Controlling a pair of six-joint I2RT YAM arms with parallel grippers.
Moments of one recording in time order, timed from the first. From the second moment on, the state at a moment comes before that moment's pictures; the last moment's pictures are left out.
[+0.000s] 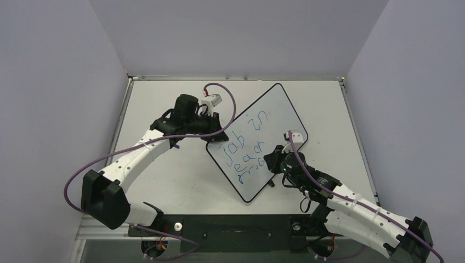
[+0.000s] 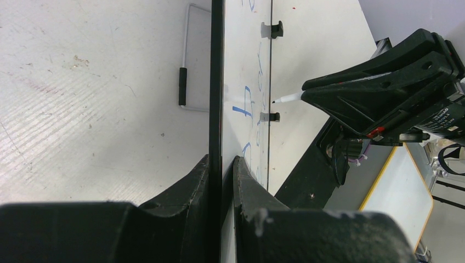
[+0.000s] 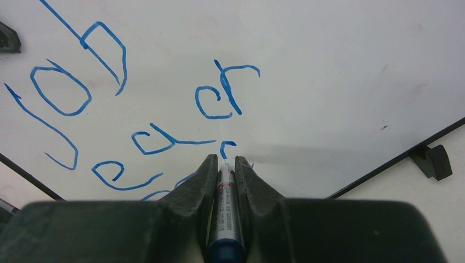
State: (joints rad) left arm -0.52 1.38 1.15 -0.45 0.54 -0.31; right arm 0.83 0.77 0.47 -0.17 0.31 0.59
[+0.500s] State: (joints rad) left arm -0.52 1.38 1.15 -0.45 0.54 -0.31; right arm 0.83 0.84 0.49 -0.14 0.32 0.56
